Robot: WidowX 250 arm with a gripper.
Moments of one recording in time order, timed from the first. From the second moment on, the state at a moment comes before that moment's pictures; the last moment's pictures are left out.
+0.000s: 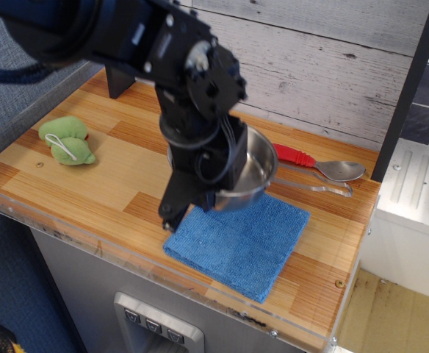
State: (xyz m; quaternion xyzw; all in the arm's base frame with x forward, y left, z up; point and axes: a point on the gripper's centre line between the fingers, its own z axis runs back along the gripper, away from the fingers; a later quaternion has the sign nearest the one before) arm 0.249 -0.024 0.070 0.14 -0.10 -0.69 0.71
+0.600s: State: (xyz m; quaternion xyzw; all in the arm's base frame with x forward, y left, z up) arm 0.231 -0.049 0.033 0.10 -0.08 -0.72 0.68
